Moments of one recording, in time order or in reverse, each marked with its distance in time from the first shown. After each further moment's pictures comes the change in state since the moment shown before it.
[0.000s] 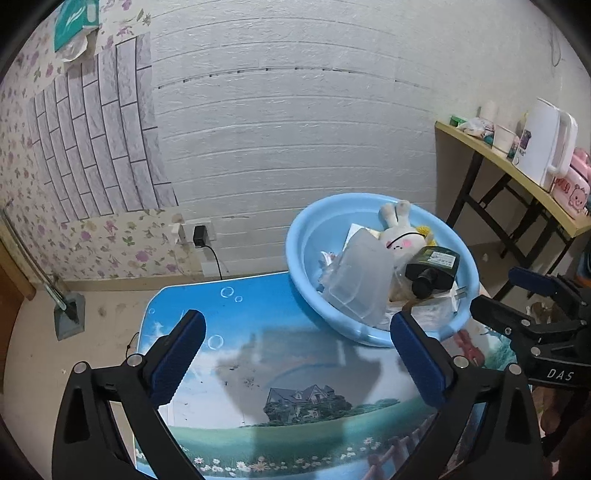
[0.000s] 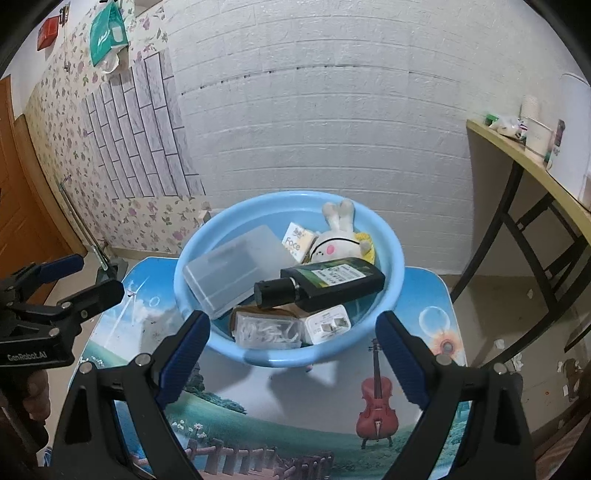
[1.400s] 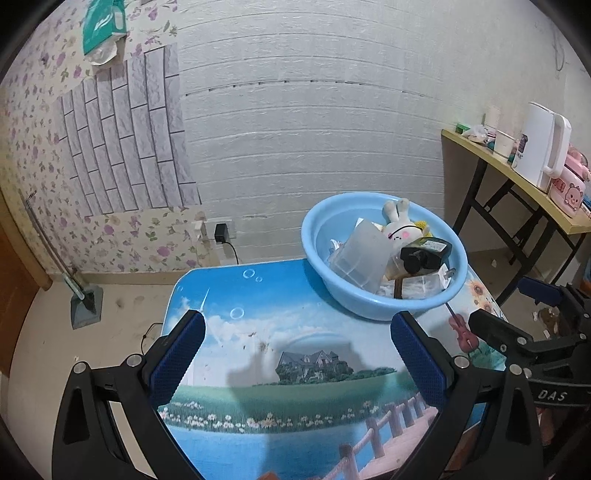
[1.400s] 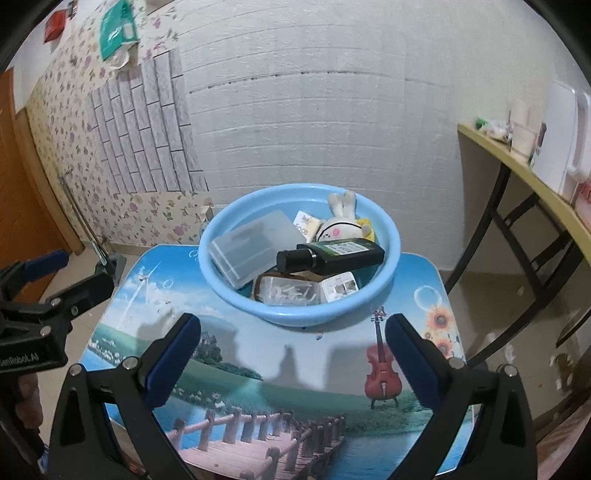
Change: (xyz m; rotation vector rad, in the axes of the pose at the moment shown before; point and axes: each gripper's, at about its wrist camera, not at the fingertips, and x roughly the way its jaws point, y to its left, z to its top) left arm -0.059 -0.002 -0.033 -0.031 -0.033 0.066; right arm -0.041 0.026 -0.028 -0.025 -0.009 -0.012
